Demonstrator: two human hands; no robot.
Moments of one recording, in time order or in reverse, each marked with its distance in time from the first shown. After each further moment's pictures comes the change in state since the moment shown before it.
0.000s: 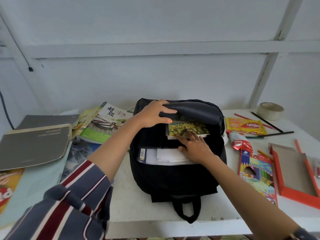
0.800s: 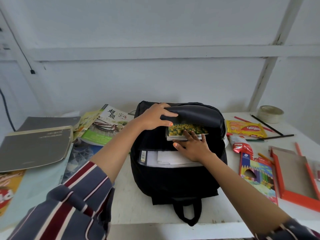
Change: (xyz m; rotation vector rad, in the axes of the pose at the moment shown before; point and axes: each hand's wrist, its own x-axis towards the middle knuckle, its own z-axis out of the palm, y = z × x) left_hand 0.002 -0.002 0.002 0.010 -0.008 -0.001; right_hand 0.007 -0.007 -0.008 -0.055 -0.066 0.034
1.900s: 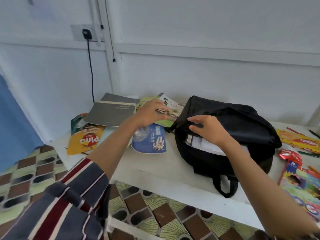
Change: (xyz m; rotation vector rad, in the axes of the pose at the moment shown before) left_hand -0.197 -0.026 -0.054 -0.101 0.321 -0.339; right_hand -0.075 -0.121 -0.062 0.553 0.322 -0.465
